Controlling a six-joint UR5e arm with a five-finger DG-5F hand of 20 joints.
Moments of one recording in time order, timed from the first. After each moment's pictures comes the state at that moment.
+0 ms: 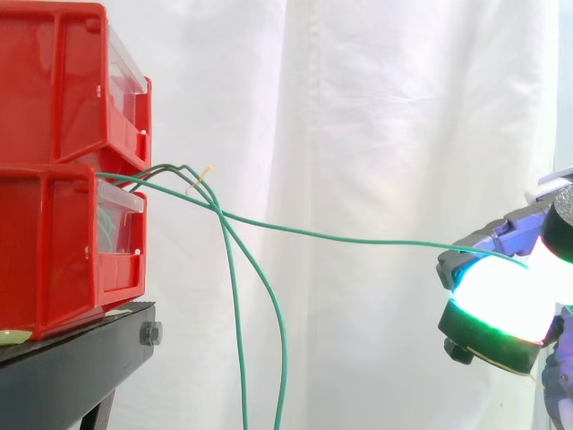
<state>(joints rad) 0.25 -2.04 -1.49 -2.95 -1.18 -0.26</state>
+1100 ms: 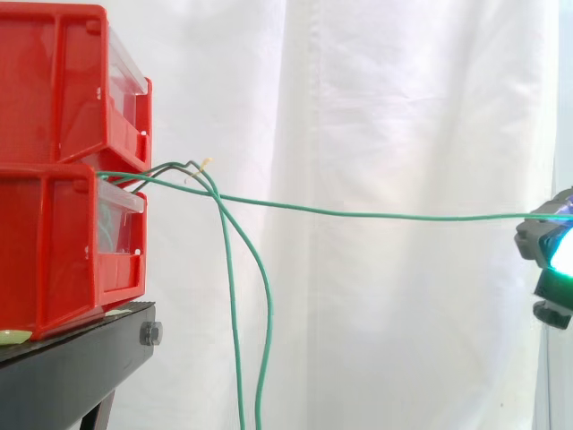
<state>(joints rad) 0.23 -1.93 -1.56 -3.04 -1.24 -0.27</state>
